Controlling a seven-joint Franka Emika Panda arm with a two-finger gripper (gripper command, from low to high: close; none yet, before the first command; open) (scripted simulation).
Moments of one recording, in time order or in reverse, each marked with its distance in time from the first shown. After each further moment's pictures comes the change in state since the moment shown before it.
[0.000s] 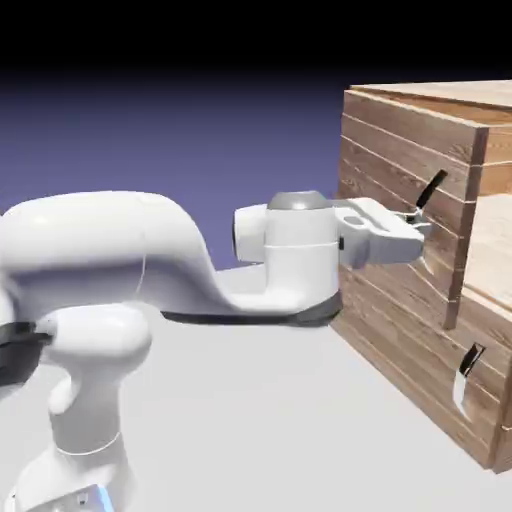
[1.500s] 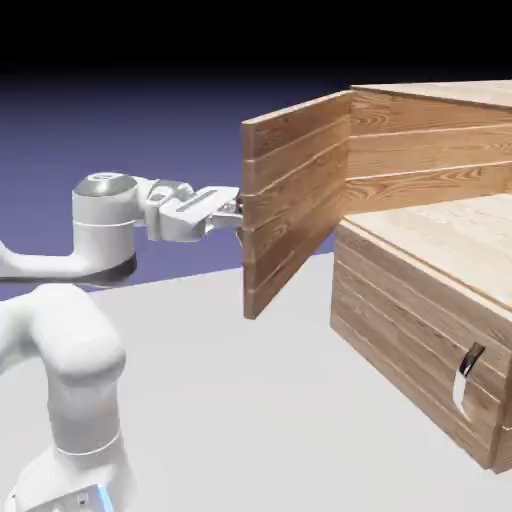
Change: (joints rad) arm -0.674 -0.397 1.444 -0.501 1.467 -0.327 -0.224
